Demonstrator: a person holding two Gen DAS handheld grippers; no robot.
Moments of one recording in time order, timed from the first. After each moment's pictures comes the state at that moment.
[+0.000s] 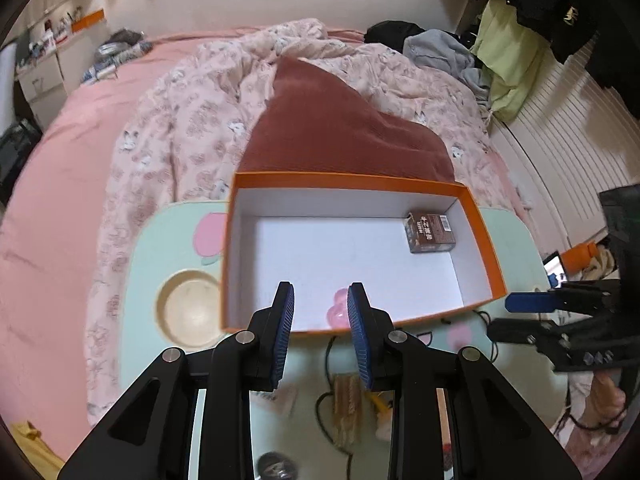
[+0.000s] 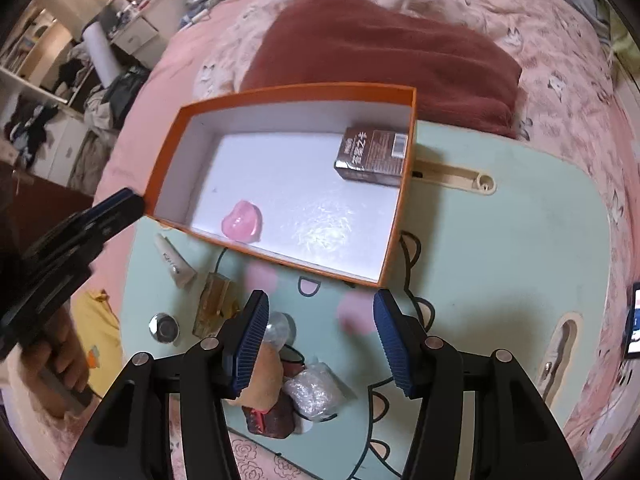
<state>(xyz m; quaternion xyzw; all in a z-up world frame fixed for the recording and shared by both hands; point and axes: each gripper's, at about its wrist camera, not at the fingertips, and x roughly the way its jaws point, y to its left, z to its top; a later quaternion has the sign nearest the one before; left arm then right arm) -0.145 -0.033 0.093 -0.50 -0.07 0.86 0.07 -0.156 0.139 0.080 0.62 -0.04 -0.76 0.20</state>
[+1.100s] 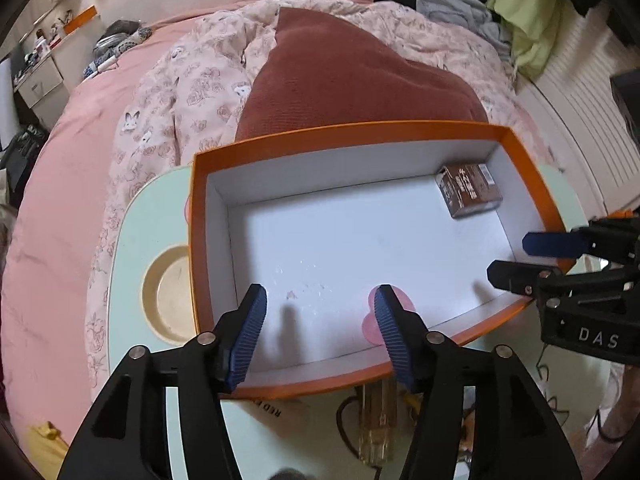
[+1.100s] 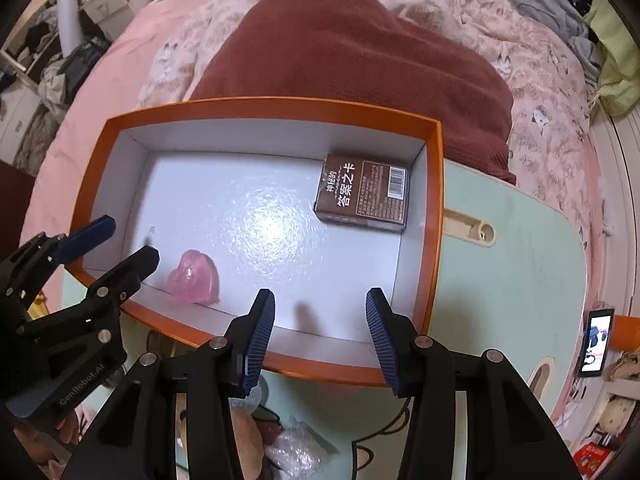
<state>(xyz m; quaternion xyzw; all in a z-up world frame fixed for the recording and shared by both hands) -0.152 -0.012 0.044 -0.55 -0.01 0.83 0.03 -0.194 0.081 0.049 0.63 0.07 -0.76 0.12</state>
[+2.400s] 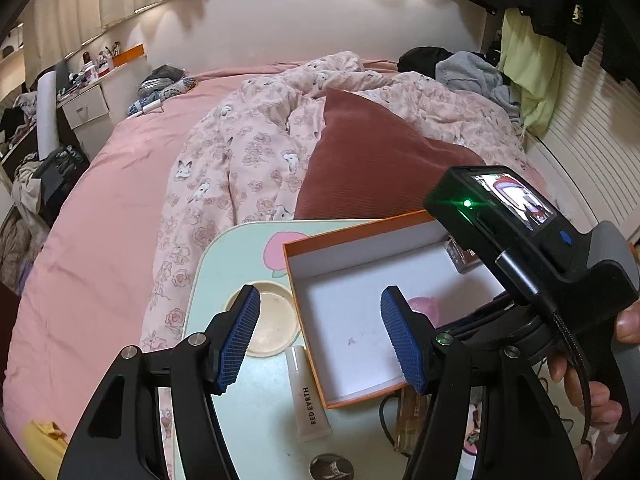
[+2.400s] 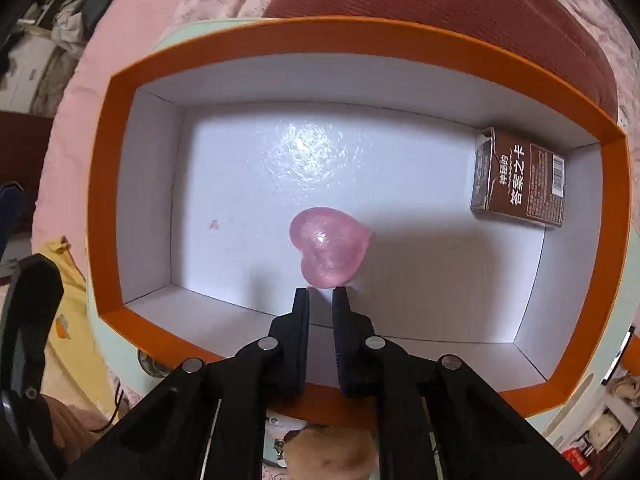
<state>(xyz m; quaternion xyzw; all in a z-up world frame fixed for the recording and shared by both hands) -0.110 -0.057 0.100 -0.44 -0.01 0.90 -0.01 -0.210 0.001 0.004 0.73 0.09 -0.65 0.19</state>
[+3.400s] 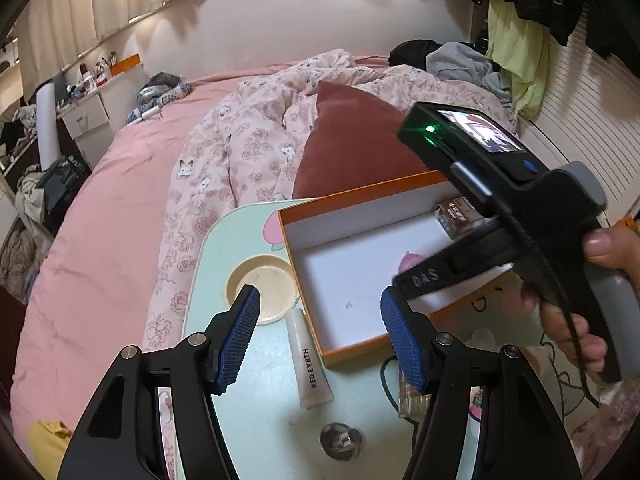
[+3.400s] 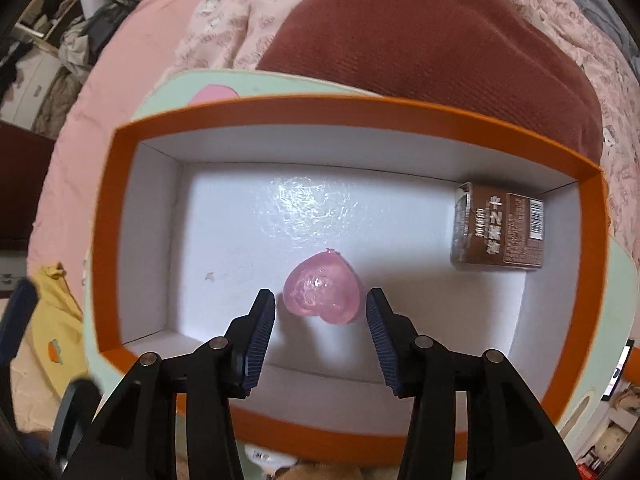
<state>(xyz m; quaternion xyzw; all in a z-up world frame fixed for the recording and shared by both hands) -0.073 -0.043 0.099 -0.43 0.02 0.90 -0.01 -0.230 -0.006 -0.005 0.68 0.08 -0.71 0.18</state>
